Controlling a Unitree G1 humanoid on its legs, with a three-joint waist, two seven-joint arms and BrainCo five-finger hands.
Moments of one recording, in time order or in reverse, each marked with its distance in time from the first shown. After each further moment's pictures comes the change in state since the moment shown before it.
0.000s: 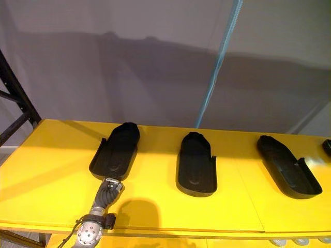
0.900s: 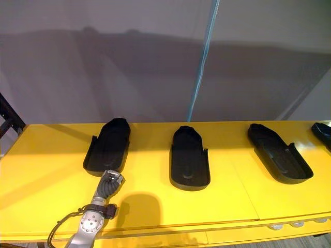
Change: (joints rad) left arm -0.084 0.035 -0.008 0.035 0.015 0.004 0.011; right arm -0.024 -0.010 -0.001 0.000 -0.003 0.000 0.000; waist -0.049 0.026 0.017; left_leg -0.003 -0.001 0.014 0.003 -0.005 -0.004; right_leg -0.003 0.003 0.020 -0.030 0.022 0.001
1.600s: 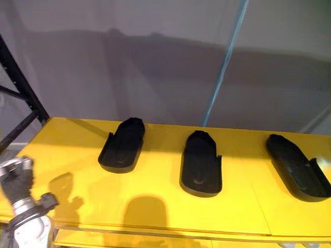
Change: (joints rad) left arm 0.129 -0.103 0.651 -0.439 -0.238 -0.040 0.264; right arm 0.033 0.007 -0.044 0.012 -0.010 -0.002 -0.001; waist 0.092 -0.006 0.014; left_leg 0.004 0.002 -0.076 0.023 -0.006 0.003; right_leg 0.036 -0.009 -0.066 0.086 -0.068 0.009
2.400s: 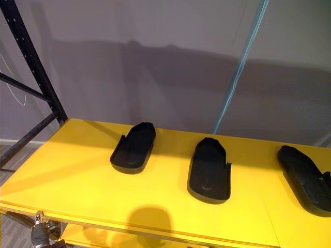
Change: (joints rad) left arm 0.028 0.054 -0.065 0.790 -0.076 0.046 -0.200; right arm -0.002 0.023 -0.005 -0.170 -0.065 0.023 0.006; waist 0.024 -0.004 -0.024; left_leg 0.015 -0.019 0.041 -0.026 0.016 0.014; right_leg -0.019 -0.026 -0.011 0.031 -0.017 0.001
